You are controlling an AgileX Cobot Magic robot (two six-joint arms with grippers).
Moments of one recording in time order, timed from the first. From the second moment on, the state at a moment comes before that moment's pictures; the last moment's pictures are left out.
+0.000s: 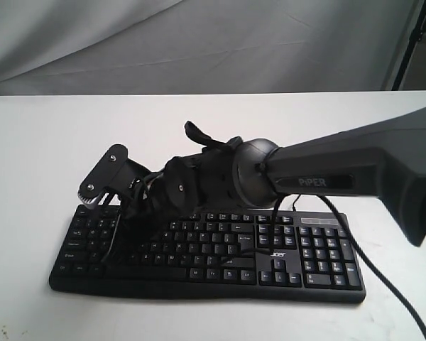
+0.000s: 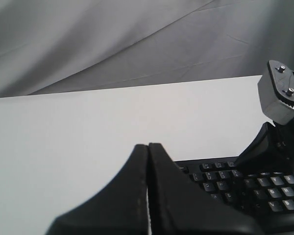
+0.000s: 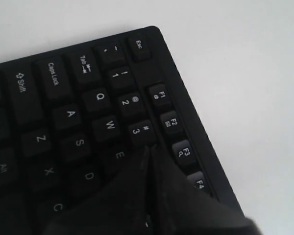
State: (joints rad) left arm -0.17 0.00 0.00 0.04 0.26 -0.02; right arm 0.87 2.17 -1.40 0.39 0.20 -0.68
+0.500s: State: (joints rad) left arm -0.17 0.00 0.00 0.04 0.26 -0.02; right arm 0.87 2.17 -1.40 0.39 0.22 -0.68
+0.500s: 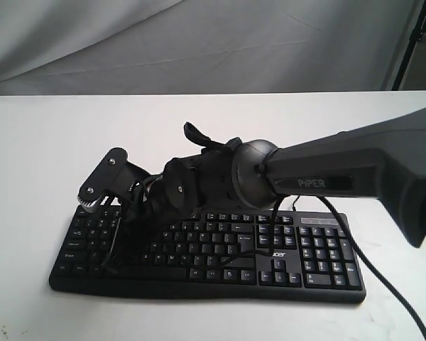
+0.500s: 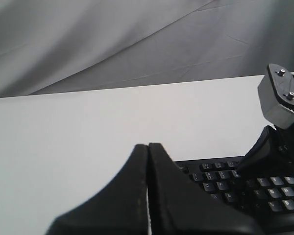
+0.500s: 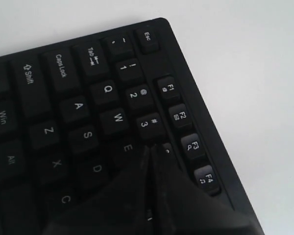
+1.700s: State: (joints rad) left arm -0.17 0.00 0.00 0.04 0.26 -0.02; right arm 0.79 1.85 -1.00 0.38 0.13 -0.63
